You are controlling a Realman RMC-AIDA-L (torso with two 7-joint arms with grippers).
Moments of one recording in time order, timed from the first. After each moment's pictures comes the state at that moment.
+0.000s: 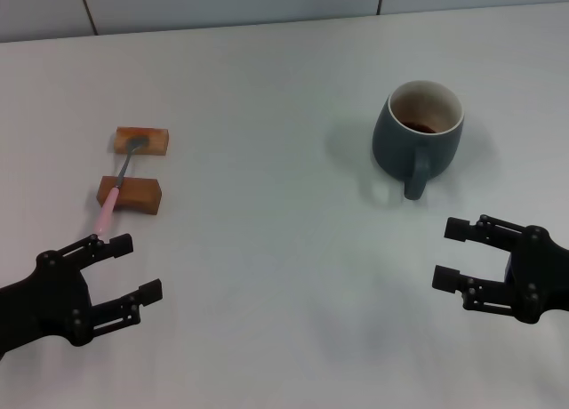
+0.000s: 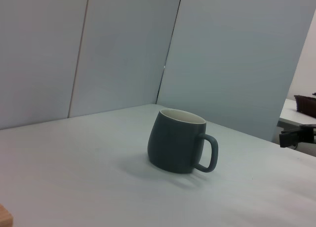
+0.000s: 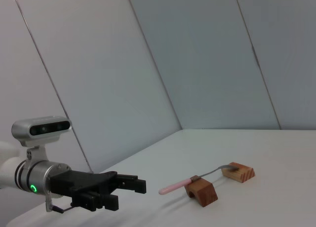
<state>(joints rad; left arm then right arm) -0.24 -2.06 0.59 0.54 1.95 1.70 -1.04 0.29 2.08 -0.52 -0.55 -2.00 -1.81 1.16</state>
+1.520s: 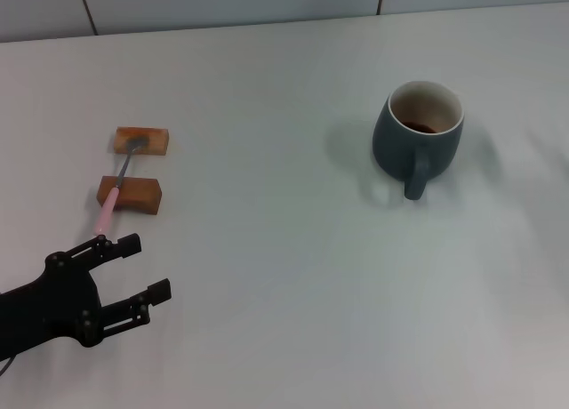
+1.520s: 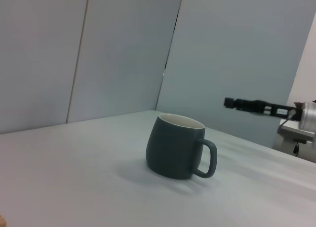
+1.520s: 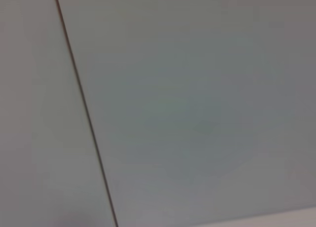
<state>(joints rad) -0.25 -2.06 0.58 0.48 1.94 1.69 -0.99 0.34 2.07 -0.24 -0.37 -1.54 -1.21 0.90</state>
